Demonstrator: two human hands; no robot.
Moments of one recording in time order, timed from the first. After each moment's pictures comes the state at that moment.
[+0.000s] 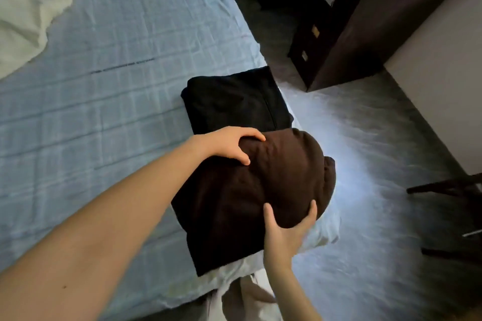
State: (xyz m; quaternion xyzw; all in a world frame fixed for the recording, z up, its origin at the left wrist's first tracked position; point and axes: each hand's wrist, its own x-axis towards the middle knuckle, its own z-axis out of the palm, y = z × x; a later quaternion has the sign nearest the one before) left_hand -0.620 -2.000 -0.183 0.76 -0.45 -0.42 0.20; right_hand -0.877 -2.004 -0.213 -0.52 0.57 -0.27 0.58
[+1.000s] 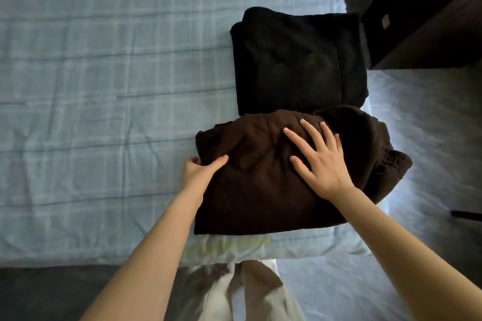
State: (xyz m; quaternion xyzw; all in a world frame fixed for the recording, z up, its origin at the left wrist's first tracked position) left_hand -0.720 -1.849 -0.346 0.71 0.32 -0.29 0.56; right_hand -0.791 -2.122 -0.303 -0.98 0.03 0.12 0.14
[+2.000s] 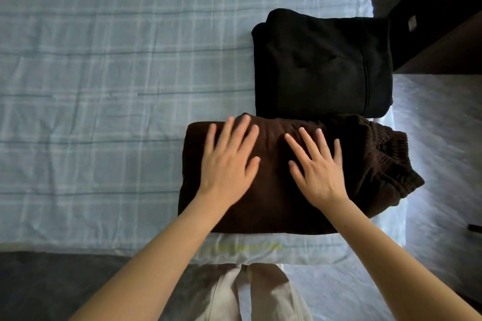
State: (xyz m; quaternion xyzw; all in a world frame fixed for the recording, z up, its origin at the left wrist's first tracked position) left_hand -0.715 -1.867 -0.292 0.96 -0.26 0.02 0.08; right_hand -0.776 -2.086 -0.325 -0.99 0.03 0.09 0.06
